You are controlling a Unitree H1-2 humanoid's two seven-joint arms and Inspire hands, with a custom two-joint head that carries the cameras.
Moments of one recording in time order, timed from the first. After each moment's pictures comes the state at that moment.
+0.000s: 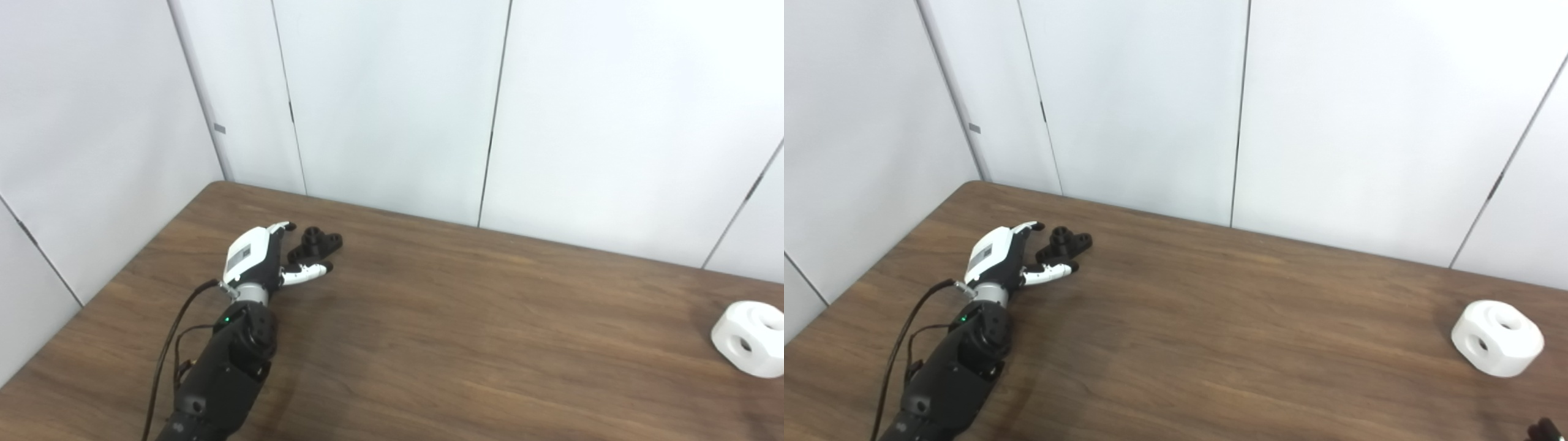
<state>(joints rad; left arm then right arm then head) -0.29 0.41 0.01 0.17 0.61 0.45 0.12 0.25 -0.23 -0.17 -0.17 0.13 -0.12 0.15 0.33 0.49</state>
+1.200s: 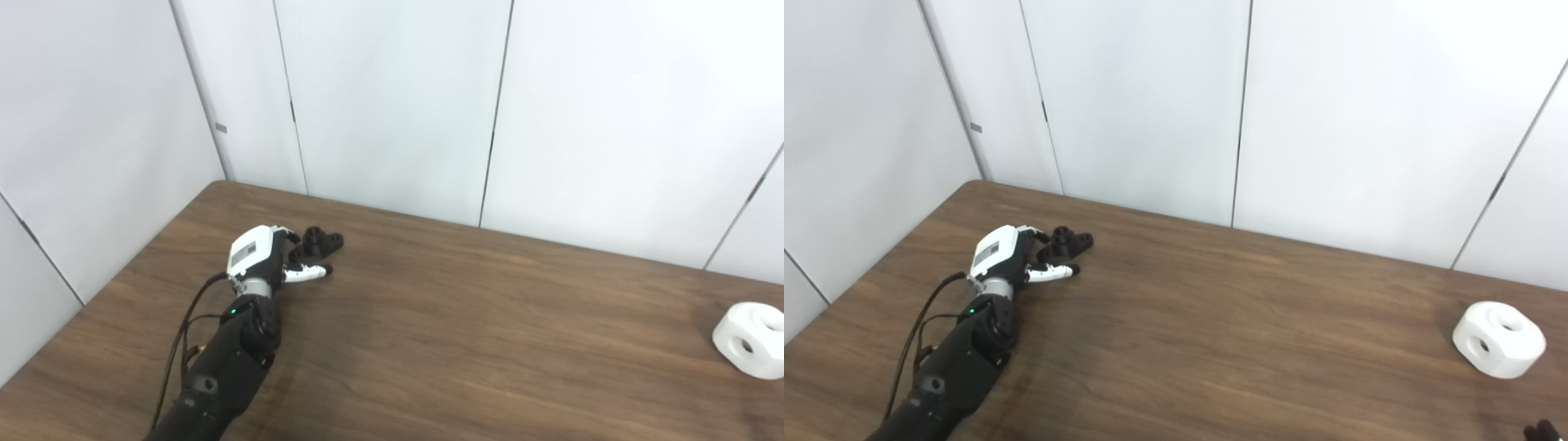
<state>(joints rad) -0.37 0.44 -0.04 0.36 0.60 0.42 0.19 0.26 -0.23 -0.17 -0.18 0.13 -0.13 0.15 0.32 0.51</state>
